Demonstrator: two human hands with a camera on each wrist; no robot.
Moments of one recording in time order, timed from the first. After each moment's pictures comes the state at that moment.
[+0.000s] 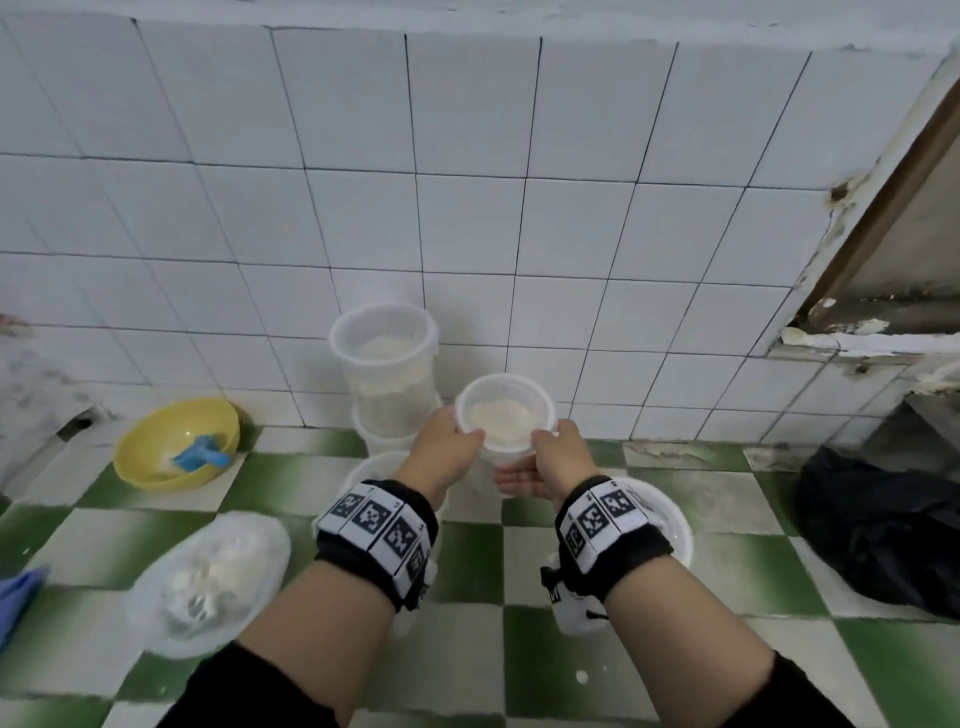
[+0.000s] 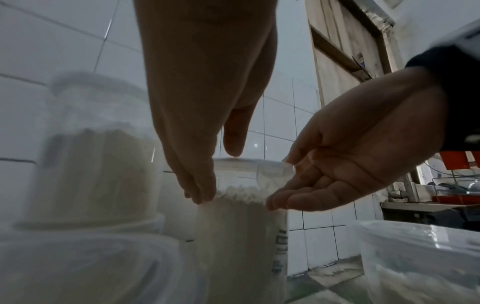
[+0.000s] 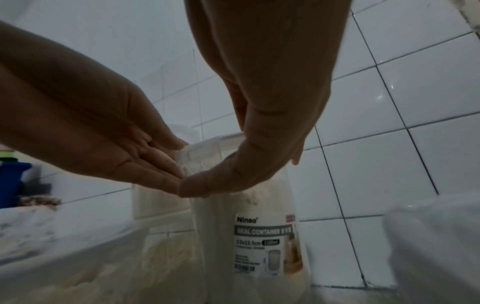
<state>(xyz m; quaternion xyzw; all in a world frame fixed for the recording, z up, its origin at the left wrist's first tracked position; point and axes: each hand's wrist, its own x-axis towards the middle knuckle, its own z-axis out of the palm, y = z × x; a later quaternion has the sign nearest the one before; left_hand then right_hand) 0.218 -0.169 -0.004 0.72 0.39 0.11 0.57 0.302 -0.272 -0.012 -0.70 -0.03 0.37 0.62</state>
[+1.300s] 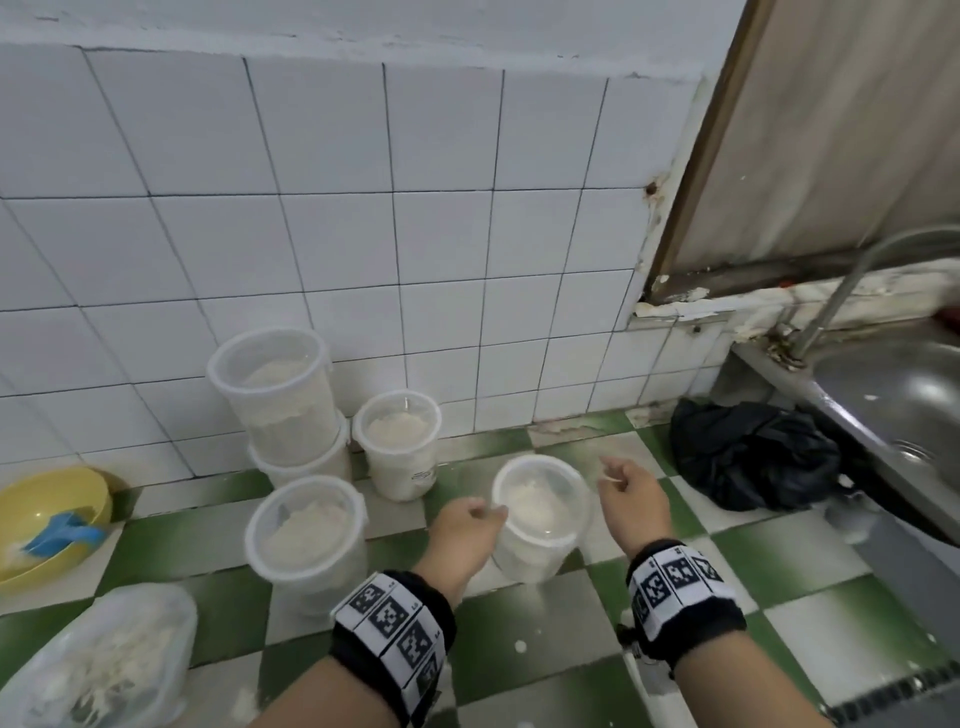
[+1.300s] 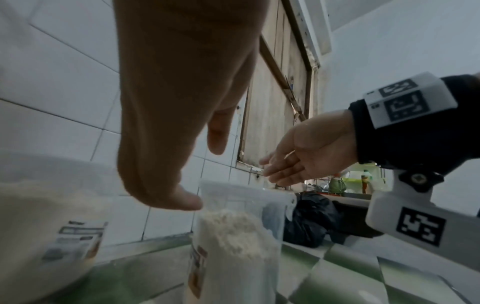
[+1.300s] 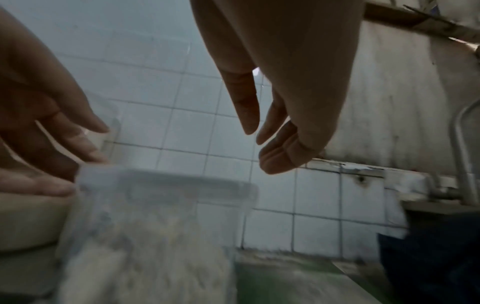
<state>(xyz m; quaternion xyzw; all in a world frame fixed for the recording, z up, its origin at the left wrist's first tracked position) 0.211 -0.279 -0.042 0.69 0.35 -0.04 0.64 0.310 -0.438 -0.033 -0.88 0.01 0.09 0.46</state>
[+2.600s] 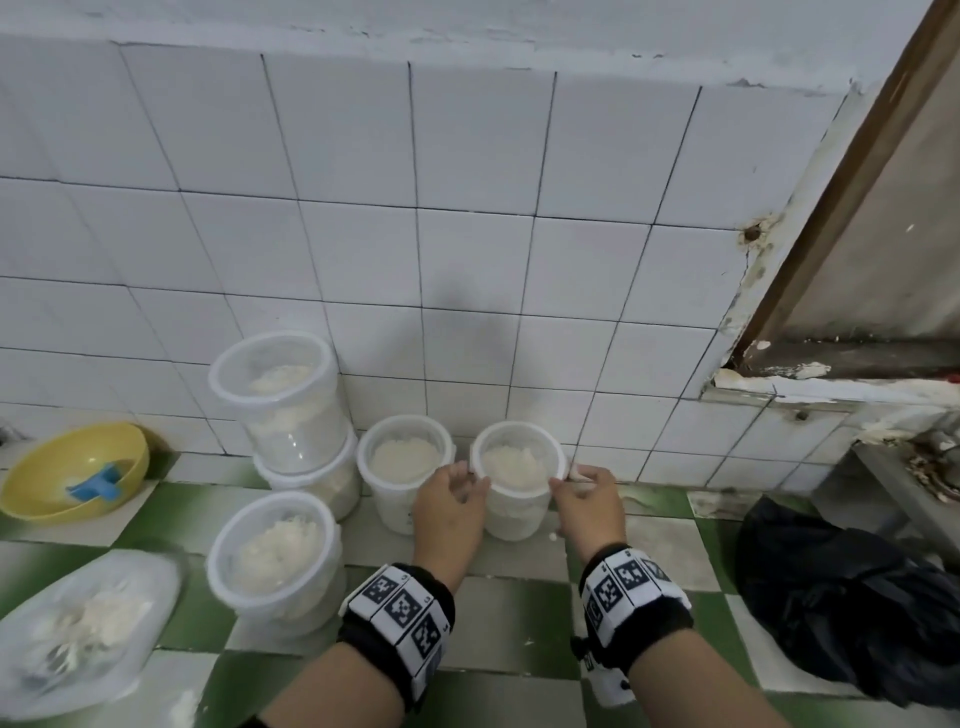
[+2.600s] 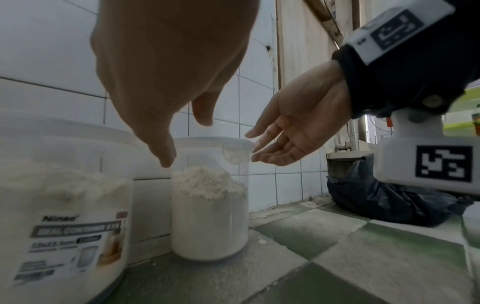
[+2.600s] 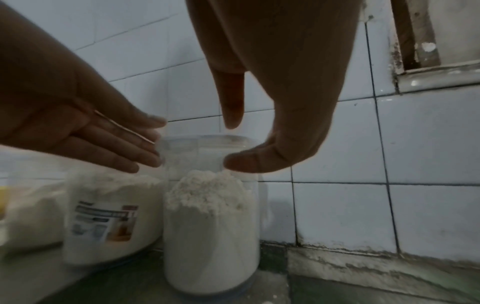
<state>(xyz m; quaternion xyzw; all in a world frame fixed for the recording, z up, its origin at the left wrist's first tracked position) 0.296 -0.269 -0.041 0.66 0.40 0.25 0.58 0.410 -0.365 -0.057 -0.81 -0.04 0.19 0.55</state>
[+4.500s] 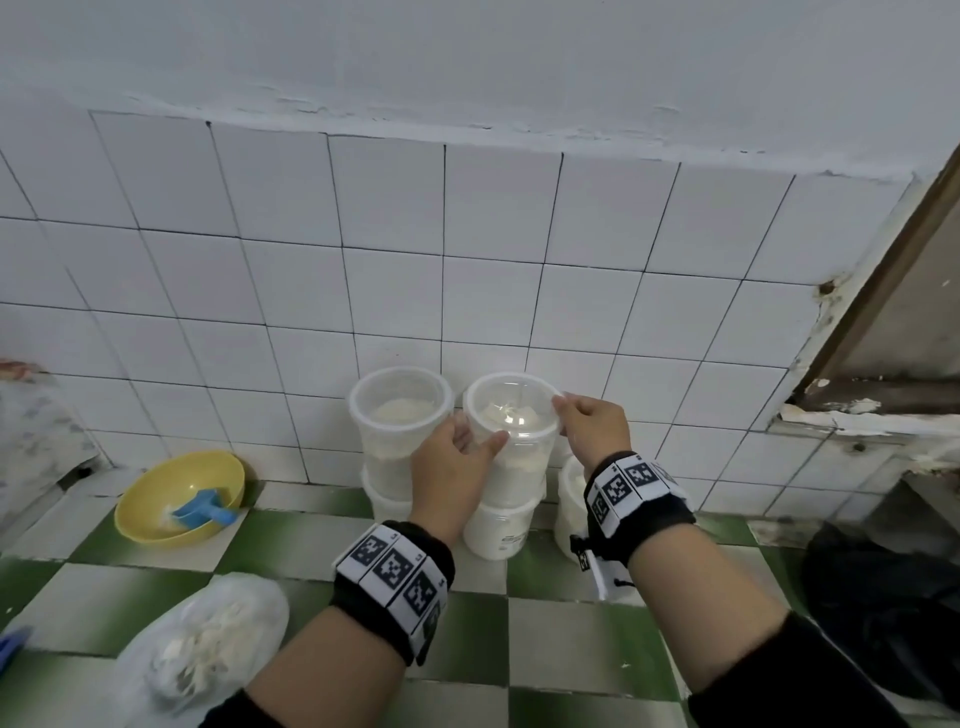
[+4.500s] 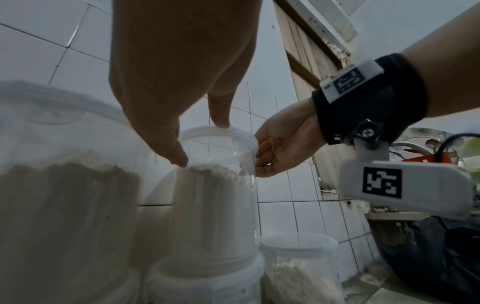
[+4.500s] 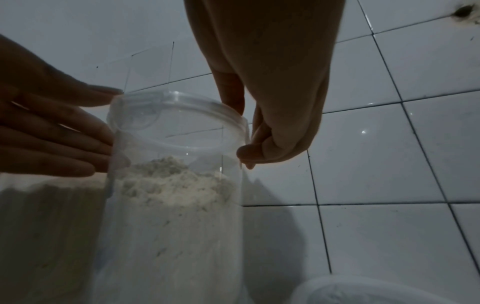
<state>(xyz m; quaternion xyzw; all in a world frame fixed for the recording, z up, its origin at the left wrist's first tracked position) 0.217 -0.167 0.039 0.69 0.32 0.31 0.57 0.371 -0.241 0.037 -0.78 -0.13 0.13 0.60</state>
